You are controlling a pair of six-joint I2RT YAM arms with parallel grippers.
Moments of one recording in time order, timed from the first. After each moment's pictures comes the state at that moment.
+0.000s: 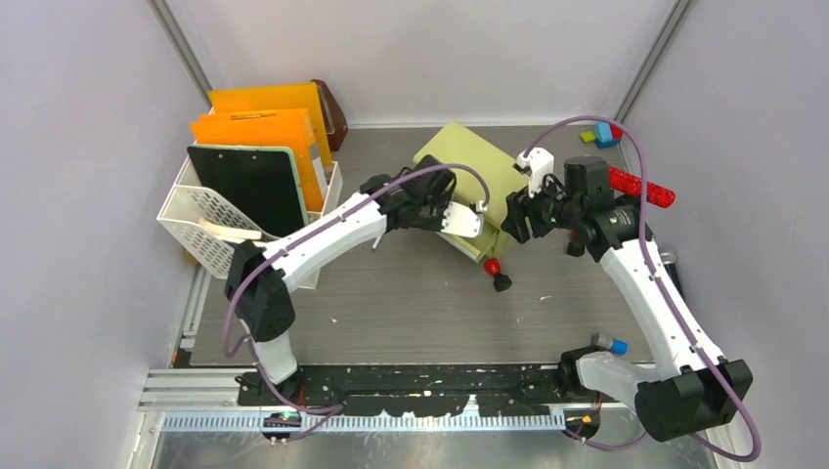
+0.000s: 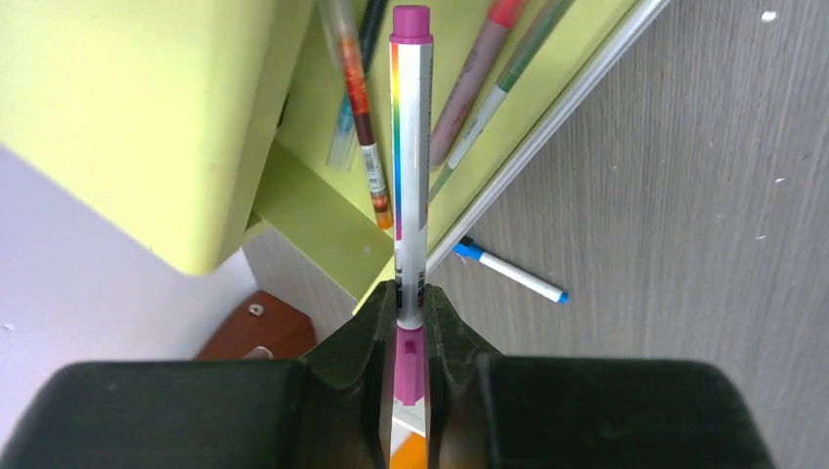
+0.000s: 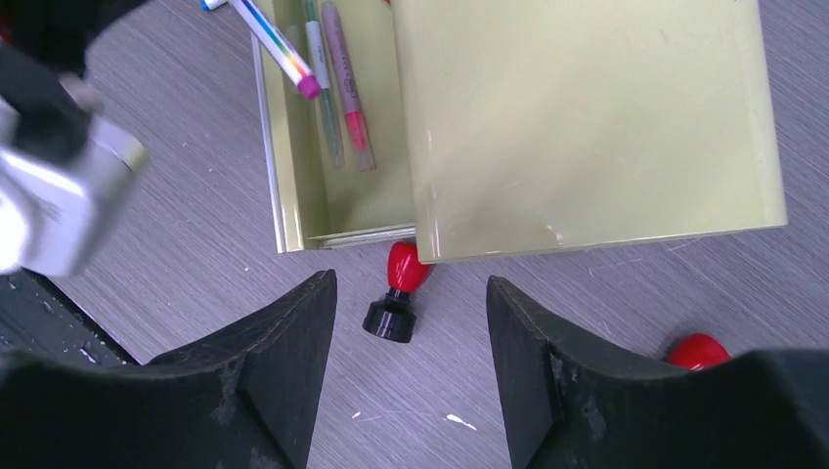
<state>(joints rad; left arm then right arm) -0.83 1.74 1.65 -0.81 -0.09 0.98 0.22 1.11 1.13 -0.70 -0.39 -0.26</state>
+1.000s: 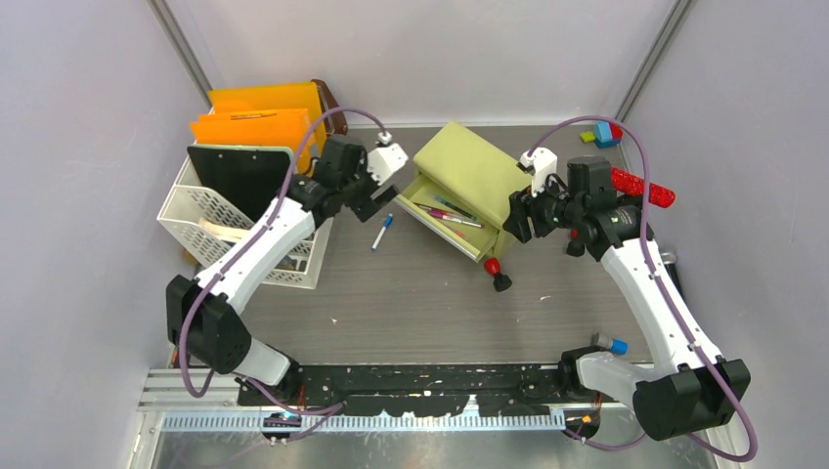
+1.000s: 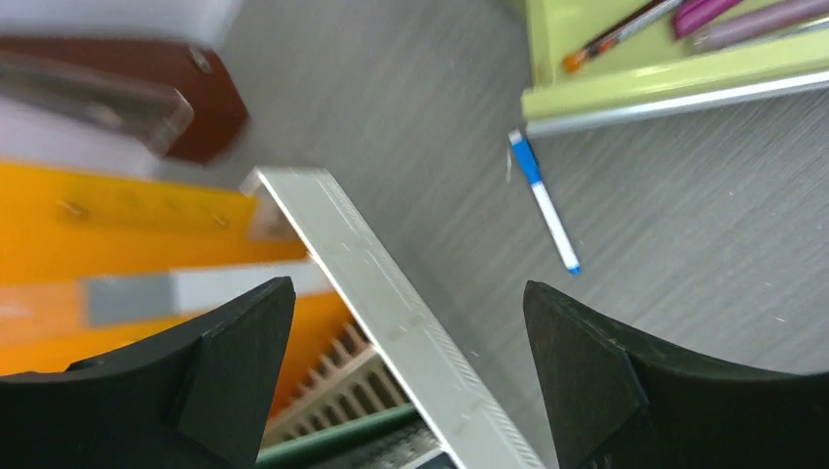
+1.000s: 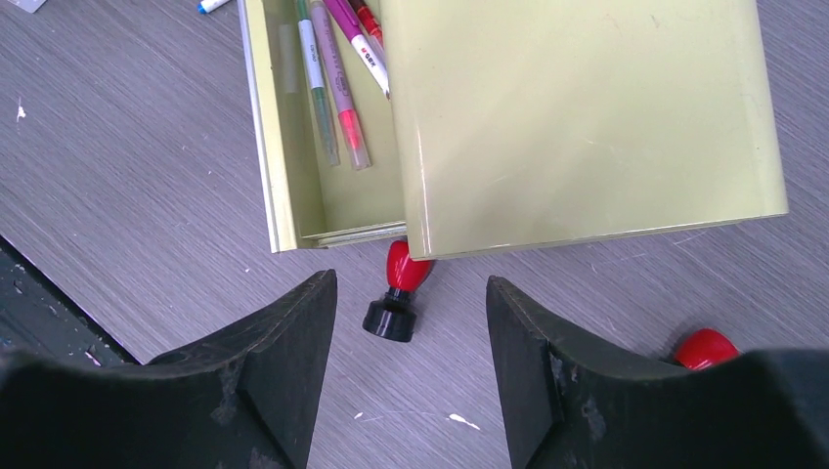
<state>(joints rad) -0.56 1.46 1.38 -0.56 -0.11 0.62 0.19 1.11 1.12 -0.69 -0.41 -0.25</state>
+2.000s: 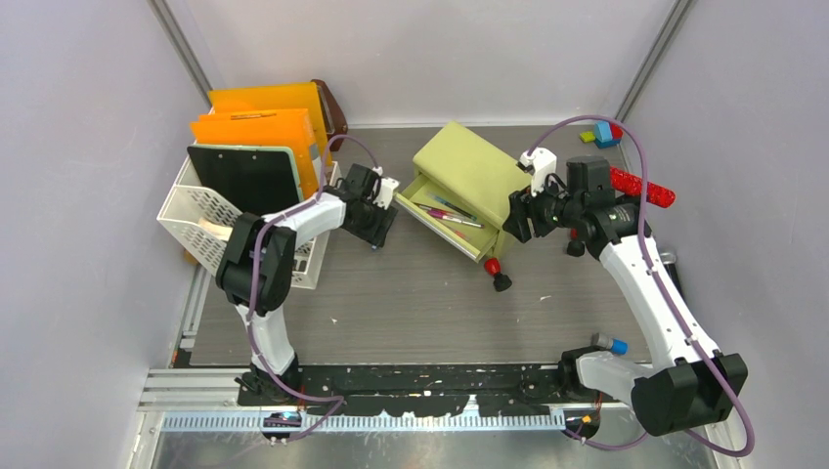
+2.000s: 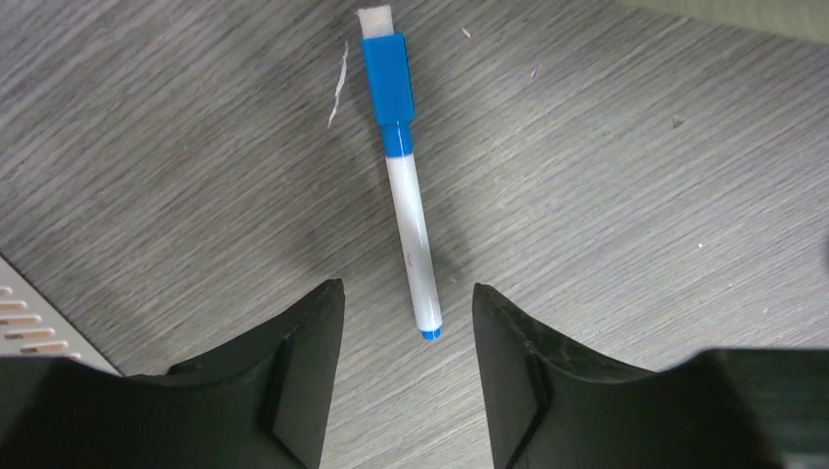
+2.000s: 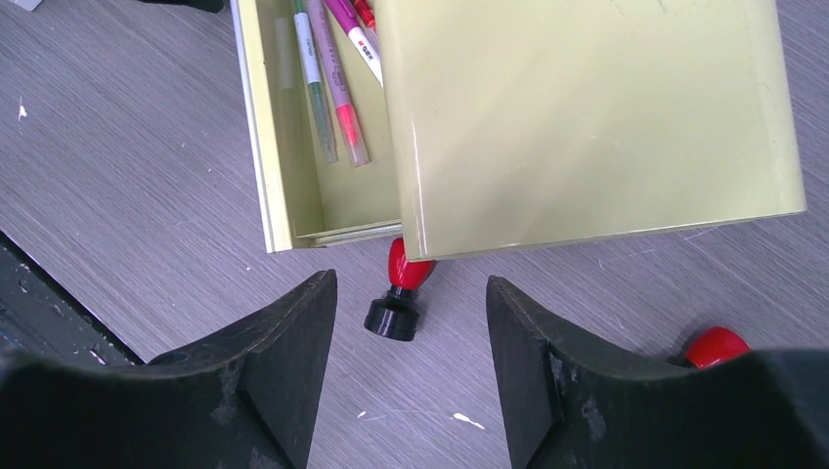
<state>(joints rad) -0.42 1.85 1.24 -0.47 0.12 0.11 0.18 1.13 1.11 -0.69 -0.42 -0.25</state>
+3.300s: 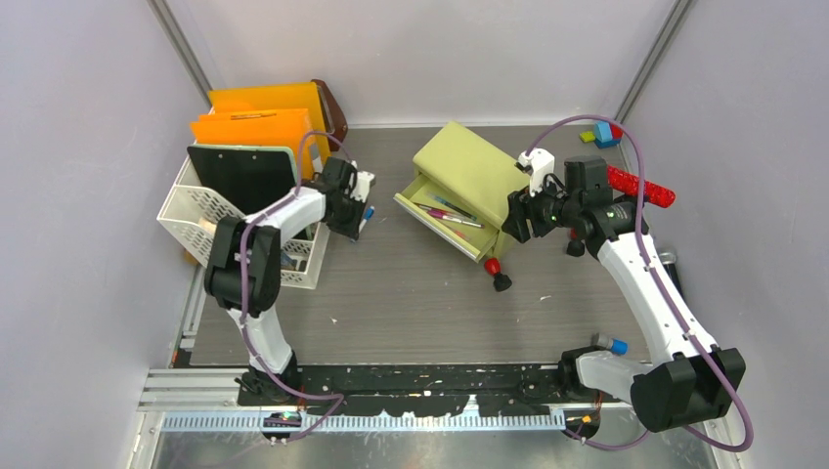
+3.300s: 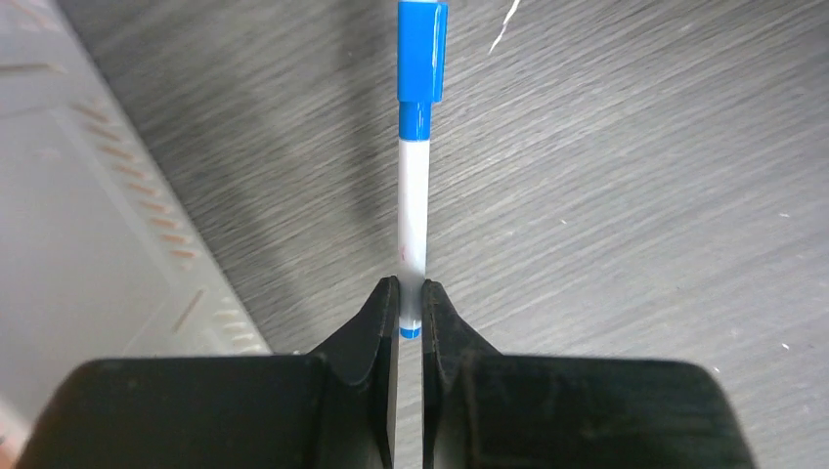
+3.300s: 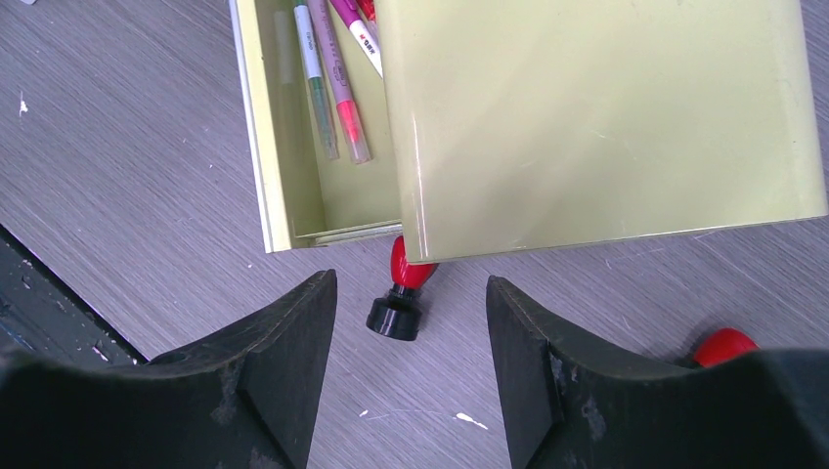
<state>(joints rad) -0.31 1.84 1.24 -0.54 0.13 0.09 0.18 1.15 1.11 -0.69 -0.43 -0.25</state>
